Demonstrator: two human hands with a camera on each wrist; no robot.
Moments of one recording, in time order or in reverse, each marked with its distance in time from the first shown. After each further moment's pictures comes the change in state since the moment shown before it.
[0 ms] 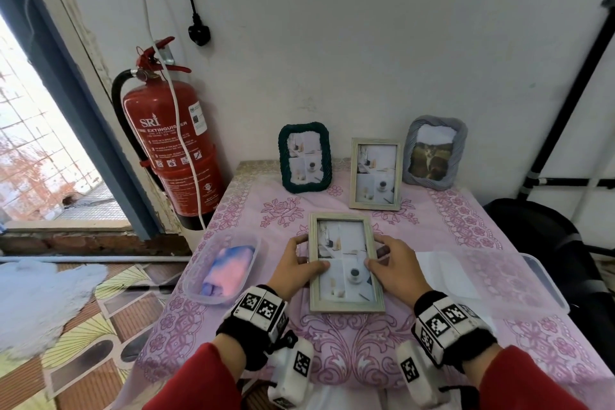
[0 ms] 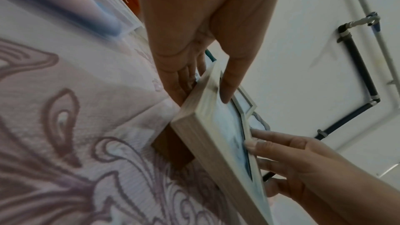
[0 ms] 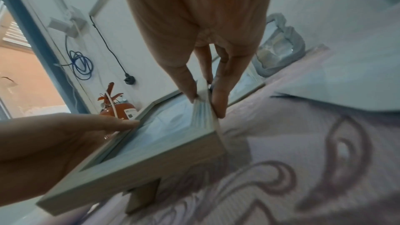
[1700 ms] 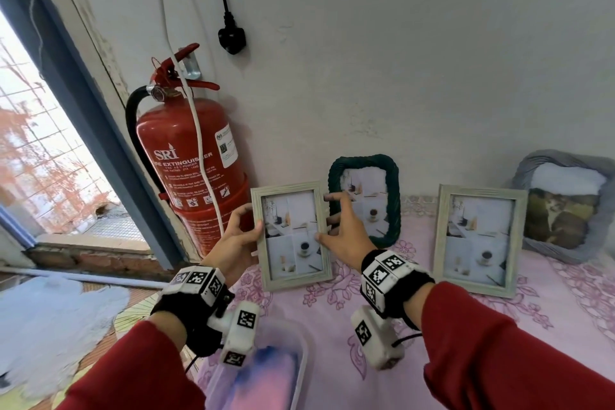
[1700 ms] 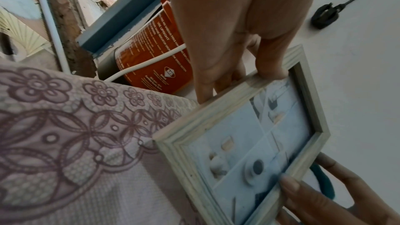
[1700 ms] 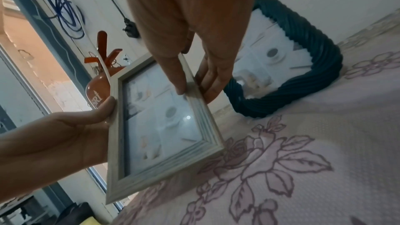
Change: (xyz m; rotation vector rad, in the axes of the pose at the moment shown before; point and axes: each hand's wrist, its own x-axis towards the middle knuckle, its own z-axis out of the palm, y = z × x) left_hand 0.167 0.062 -0.207 -0.314 0.099 0.142; right_hand 0.221 -0.121 0.141 0.321 -0.251 -0.207
